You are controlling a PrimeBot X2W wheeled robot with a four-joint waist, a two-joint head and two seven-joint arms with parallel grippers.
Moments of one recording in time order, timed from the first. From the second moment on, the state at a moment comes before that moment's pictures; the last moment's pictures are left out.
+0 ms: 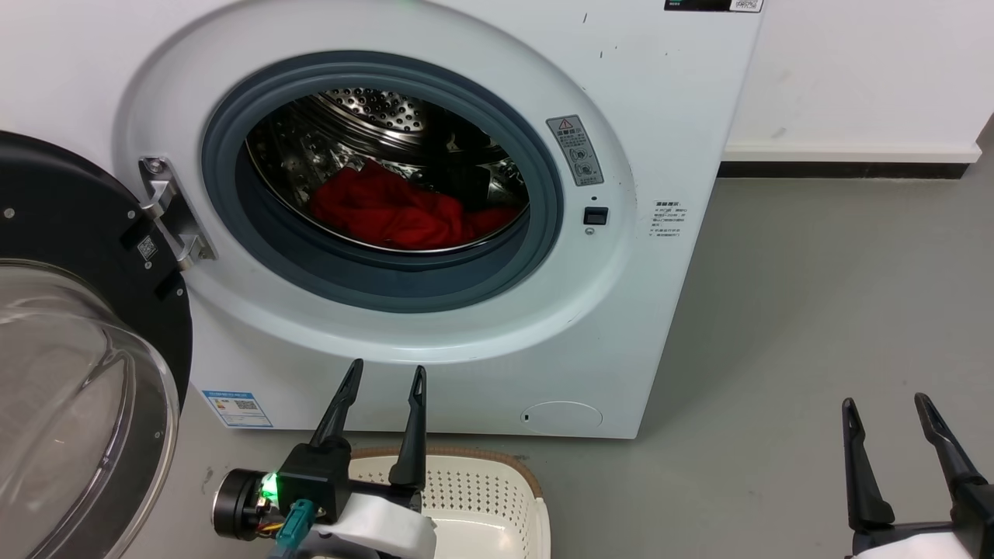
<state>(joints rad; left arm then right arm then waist) -0.03 0.05 -0.22 0.10 -0.12 0.02 -0.25 0.20 -0.05 -0.13 -0.18 -0.03 0.13 -0.10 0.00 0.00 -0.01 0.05</state>
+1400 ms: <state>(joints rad) -0.03 0.05 -0.21 0.14 -0.11 0.06 -0.26 0.20 -0.05 -0.16 -0.16 -0.03 0.13 -0.11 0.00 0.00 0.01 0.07</state>
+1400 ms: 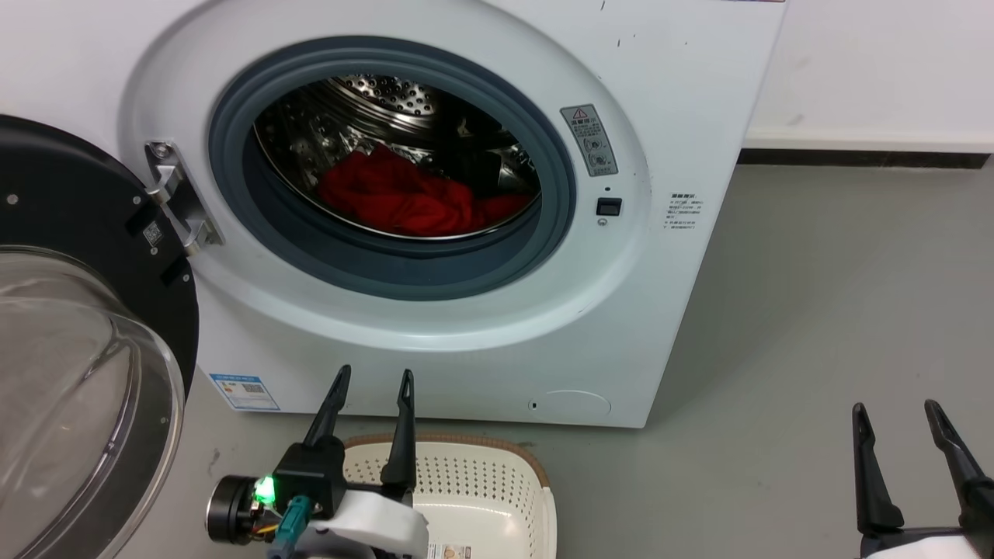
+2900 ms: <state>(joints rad) -1.00 0.20 -0.06 0.81 -0.06 0.02 -0.23 -0.08 -0.05 0.04 -0.09 0.05 0.13 -0.22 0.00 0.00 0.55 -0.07</state>
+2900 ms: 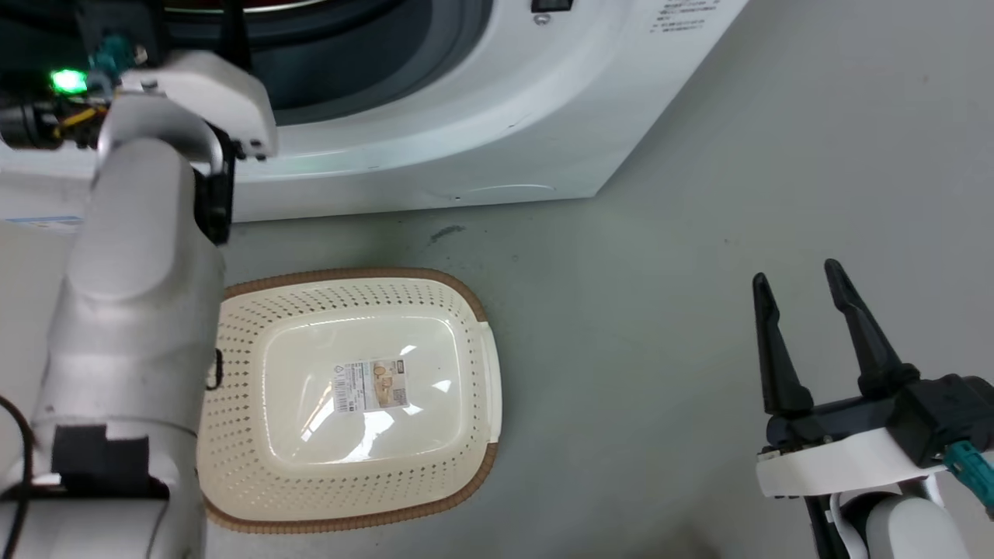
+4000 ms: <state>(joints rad) -1.57 0.46 -0.14 1.22 -0.01 -0.02 0.43 -0.14 -0.05 0.22 0.00 0.19 0.13 -0.26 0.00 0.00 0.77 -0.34</state>
